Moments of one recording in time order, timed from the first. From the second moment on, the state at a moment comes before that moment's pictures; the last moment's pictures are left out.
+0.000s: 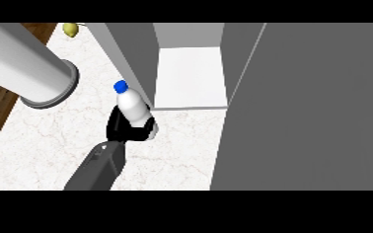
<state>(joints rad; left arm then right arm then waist) -0.49 0.06 -0.02 -0.49 0.37 -0.17 -0.75 0.24 -0.25 -0.06 -2.44 -0.15 0.01 0.26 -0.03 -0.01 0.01</state>
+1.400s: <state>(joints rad) -0.40 0.10 -0.19 -0.66 0.55 0.26 -0.68 0.20 -0.30 -0.28 -2.31 -0.49 0.19 0.20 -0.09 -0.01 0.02</state>
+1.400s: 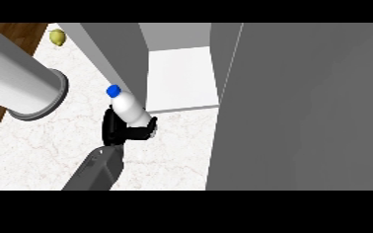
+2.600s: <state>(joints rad) -0.34 0.09 -0.19 -0.77 0.59 0.49 -0.74 0.16 -0.37 -0.38 -2.22 -0.65 0.28 0.19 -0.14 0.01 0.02</state>
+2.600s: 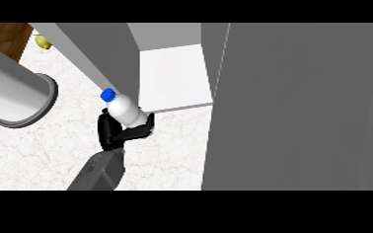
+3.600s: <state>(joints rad) -0.29 0.13 -0.20 -0.82 0.60 0.56 -0.78 0.12 -0.39 -0.39 -2.18 -0.69 0.32 0.18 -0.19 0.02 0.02</state>
